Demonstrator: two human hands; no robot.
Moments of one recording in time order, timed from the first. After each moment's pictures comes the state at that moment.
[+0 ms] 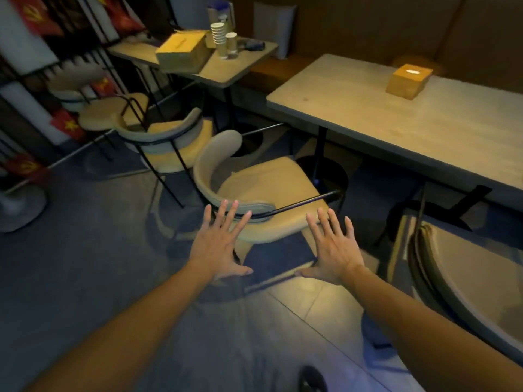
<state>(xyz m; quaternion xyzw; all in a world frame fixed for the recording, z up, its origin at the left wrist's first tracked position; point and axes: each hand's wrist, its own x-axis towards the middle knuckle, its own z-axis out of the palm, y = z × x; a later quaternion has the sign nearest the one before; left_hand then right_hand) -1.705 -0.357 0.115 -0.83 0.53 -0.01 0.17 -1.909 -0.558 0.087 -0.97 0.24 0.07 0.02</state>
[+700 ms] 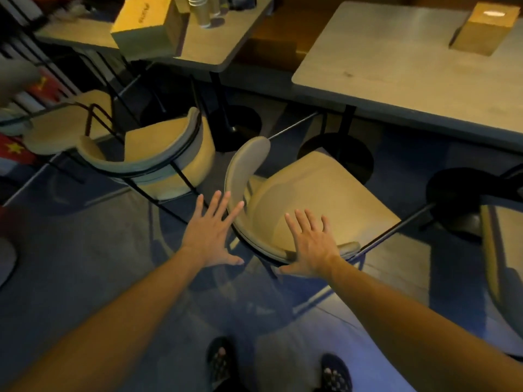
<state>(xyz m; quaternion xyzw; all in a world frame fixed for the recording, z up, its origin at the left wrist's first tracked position) -1.331 -0.416 0.050 -0.76 0.60 0.03 0.24 -1.553 -0.546 0.008 -0.93 0.30 0.17 0.11</state>
